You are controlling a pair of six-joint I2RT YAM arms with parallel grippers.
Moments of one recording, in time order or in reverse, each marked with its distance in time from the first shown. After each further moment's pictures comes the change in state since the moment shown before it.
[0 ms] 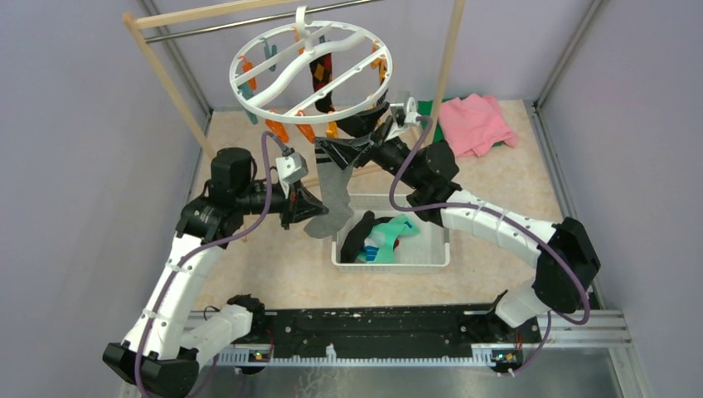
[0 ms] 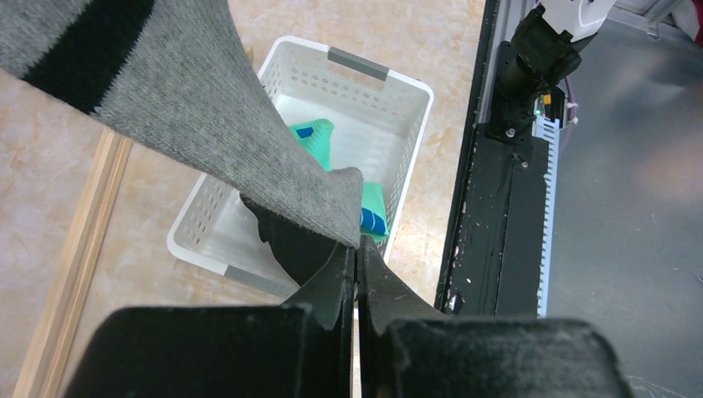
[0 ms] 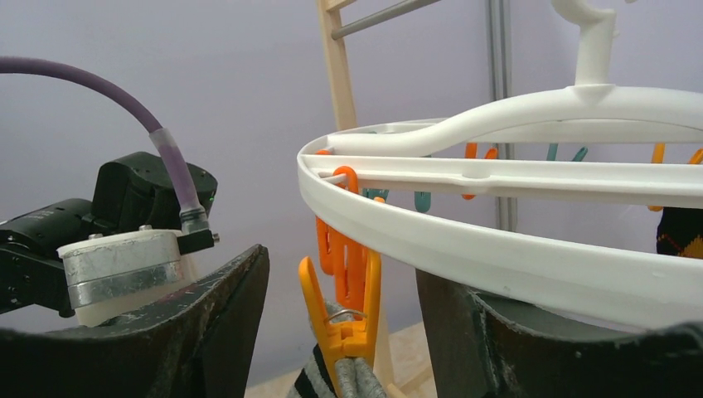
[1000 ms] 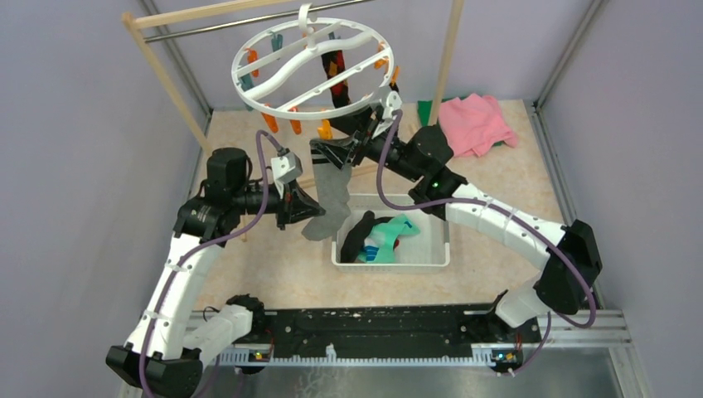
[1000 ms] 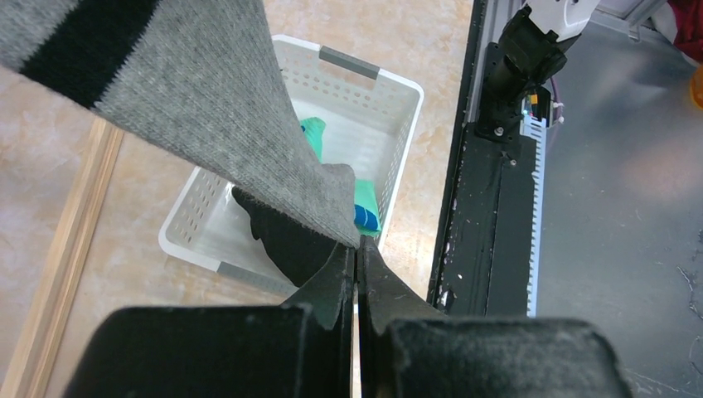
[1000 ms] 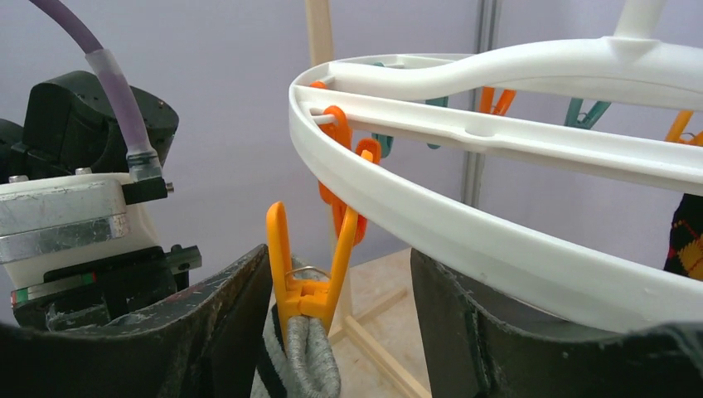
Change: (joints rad) left arm 0.054 0.000 0.000 -0.038 0.072 0.031; right arm 0.000 -0.011 0.106 -0.323 -0.026 -0.182
